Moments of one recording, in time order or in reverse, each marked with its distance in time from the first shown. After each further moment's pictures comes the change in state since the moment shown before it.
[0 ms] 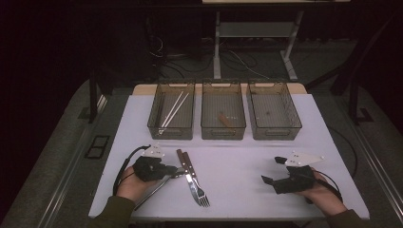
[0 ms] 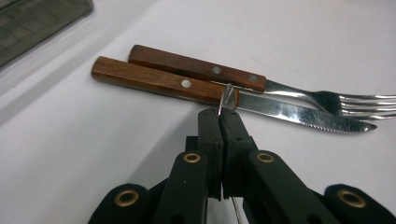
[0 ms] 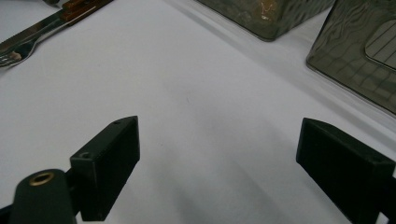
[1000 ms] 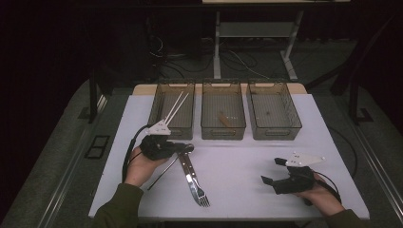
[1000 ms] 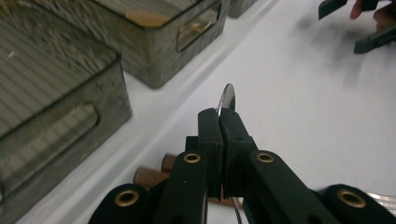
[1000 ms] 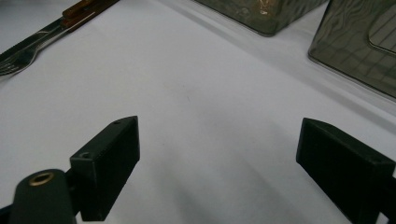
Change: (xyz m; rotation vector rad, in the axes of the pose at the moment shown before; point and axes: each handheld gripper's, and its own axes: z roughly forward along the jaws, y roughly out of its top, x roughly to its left) left arm 0.009 0.066 -0.006 -0.136 0.029 0.011; right arm -0.002 -0.006 0.002 -0.013 0.011 0.049
